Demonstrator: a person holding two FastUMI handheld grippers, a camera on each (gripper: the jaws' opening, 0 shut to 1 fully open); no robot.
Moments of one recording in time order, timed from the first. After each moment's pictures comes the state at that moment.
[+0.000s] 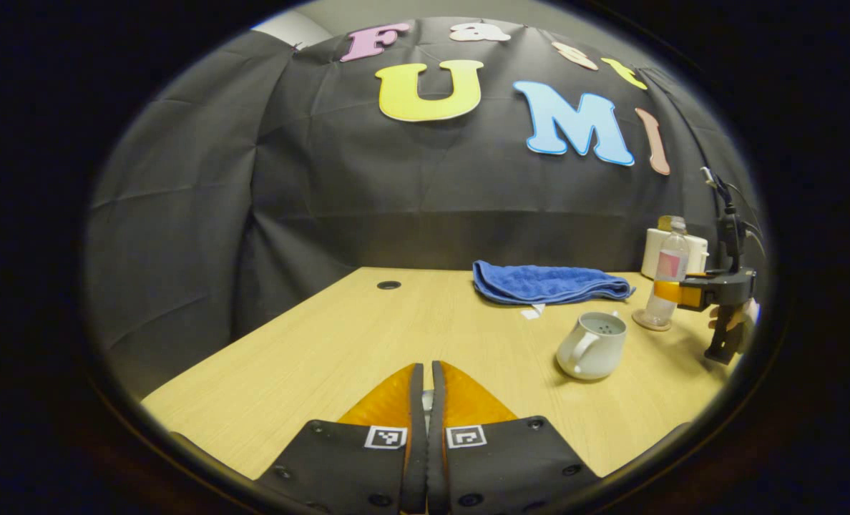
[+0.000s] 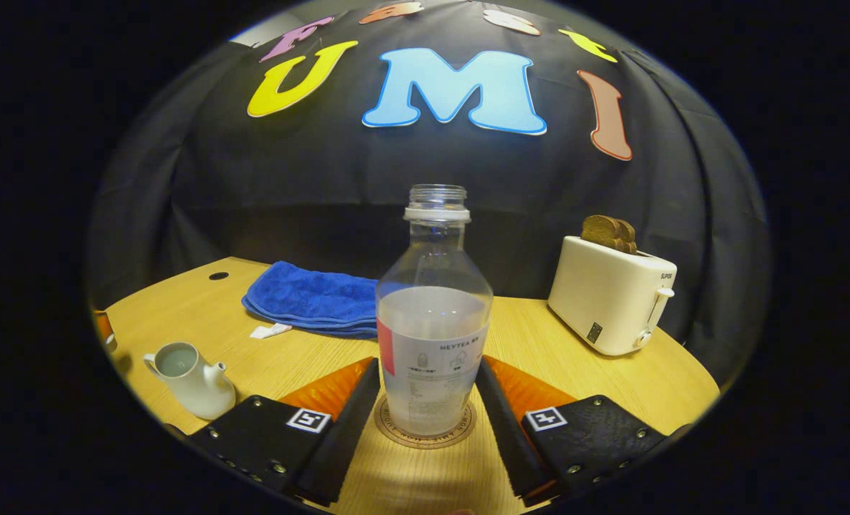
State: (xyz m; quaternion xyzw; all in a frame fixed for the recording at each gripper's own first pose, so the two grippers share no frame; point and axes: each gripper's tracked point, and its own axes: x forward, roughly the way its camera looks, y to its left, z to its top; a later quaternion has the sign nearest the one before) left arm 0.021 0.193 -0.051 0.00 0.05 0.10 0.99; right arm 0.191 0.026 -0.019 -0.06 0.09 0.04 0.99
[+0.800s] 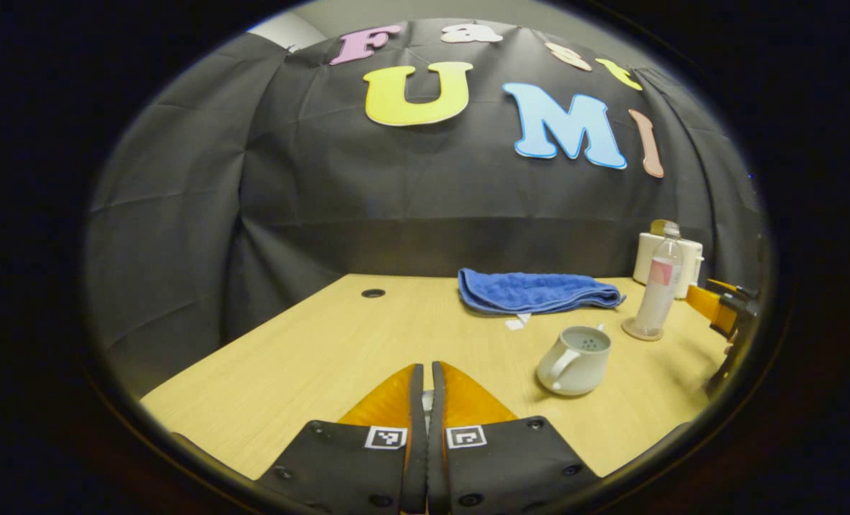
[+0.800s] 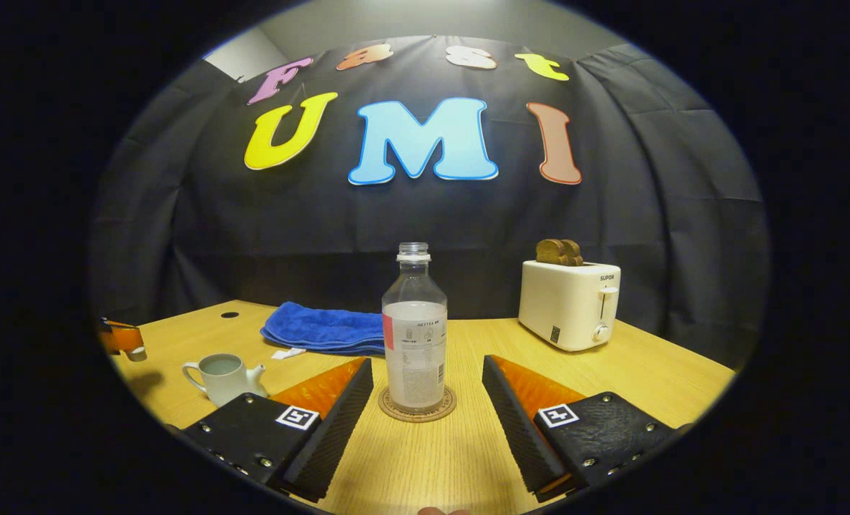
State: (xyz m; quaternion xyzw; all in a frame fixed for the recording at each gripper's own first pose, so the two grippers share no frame) left arm 0.040 0.161 -0.031 0.01 0.04 0.08 1.00; right arm 0.108 0.010 0.004 -0.02 -0.04 0.01 1.00
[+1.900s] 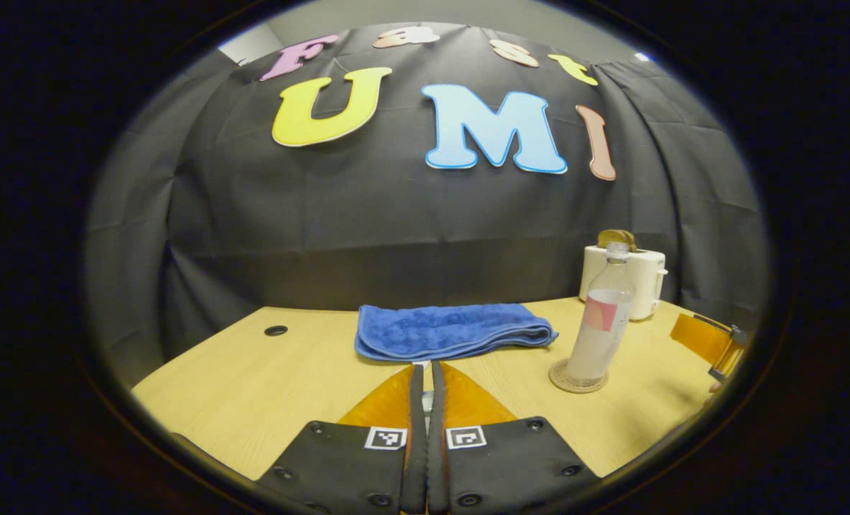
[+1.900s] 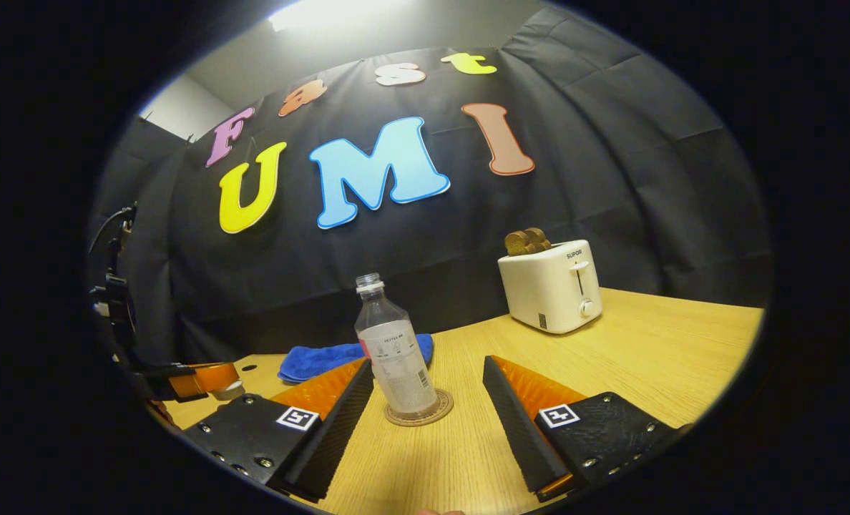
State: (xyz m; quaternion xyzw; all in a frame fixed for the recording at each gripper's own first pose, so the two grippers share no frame) left arm 0.129 0.019 0.005 0.03 0.01 -0.01 1.00; right arm 0.094 -0.022 0.012 0.12 -0.06 0.01 0.99
